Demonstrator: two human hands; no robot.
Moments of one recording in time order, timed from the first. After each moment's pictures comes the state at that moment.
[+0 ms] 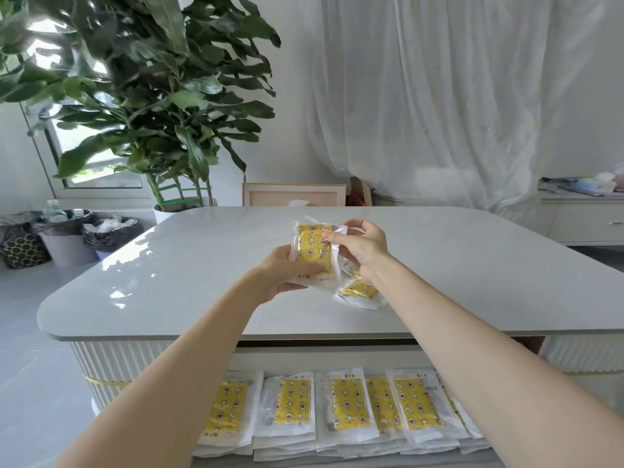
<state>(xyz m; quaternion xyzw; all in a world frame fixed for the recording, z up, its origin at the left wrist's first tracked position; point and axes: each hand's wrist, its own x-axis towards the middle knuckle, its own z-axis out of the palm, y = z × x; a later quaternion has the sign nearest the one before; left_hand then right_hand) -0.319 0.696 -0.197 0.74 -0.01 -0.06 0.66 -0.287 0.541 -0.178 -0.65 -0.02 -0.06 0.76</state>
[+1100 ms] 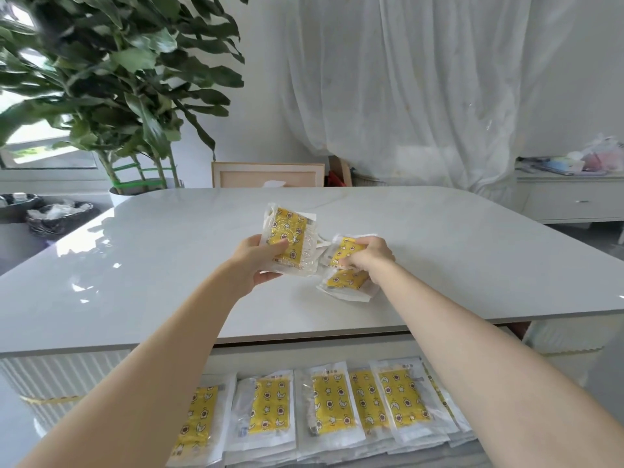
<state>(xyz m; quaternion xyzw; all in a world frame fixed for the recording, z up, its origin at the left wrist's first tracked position) -0.278 0.693 -0.219 0.68 0.08 -0.03 0.73 -0.206 0.495 -0.253 -0.86 0.20 -0.02 0.47</state>
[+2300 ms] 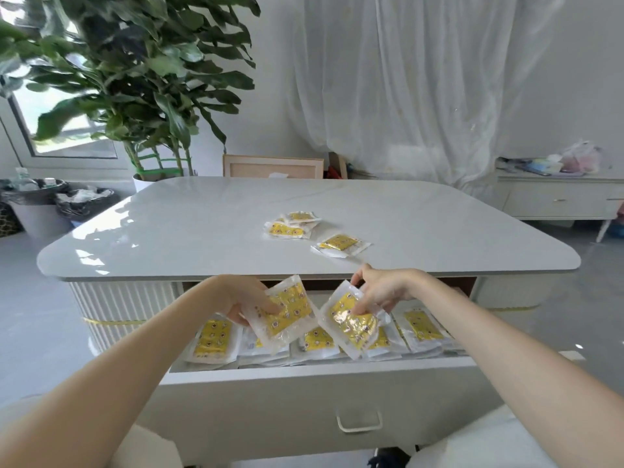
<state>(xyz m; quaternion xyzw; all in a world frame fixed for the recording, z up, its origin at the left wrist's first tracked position) -0.426 0.704 -0.239 0.85 0.07 -0.30 0.43 -0.385 0.442 -0.236 -0.92 -0.05 0.28 0.26</state>
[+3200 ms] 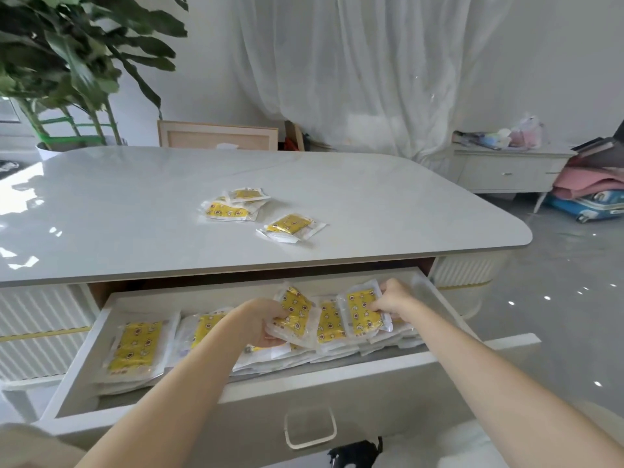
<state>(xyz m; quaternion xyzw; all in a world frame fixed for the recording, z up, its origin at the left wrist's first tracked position) -0.363 0.587 -0.343 0.68 0.24 -0.32 0.62 -0.343 0.331 -0.344 -0.92 0.20 0.11 0.31</state>
